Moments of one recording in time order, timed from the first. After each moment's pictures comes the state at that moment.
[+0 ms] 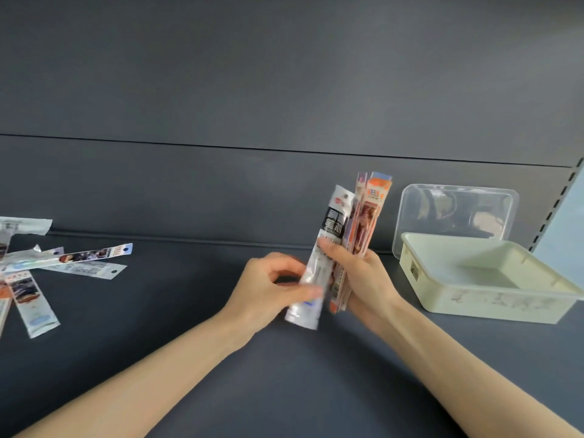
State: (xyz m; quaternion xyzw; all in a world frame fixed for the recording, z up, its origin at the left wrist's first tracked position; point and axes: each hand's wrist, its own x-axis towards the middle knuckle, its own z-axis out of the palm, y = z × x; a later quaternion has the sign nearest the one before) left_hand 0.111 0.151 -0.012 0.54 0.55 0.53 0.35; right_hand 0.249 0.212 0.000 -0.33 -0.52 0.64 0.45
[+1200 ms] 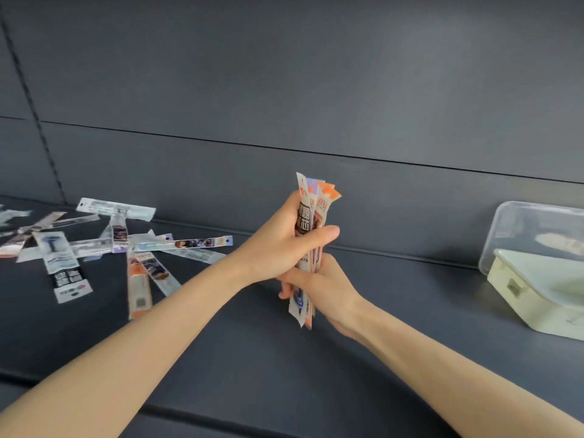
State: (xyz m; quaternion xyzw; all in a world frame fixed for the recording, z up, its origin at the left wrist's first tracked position) left_hand -0.011 0.098 0.049 0.65 0.51 0.50 0.25; right_hand 0.091 0.140 -0.002 -0.27 -0.73 0.55 0.31
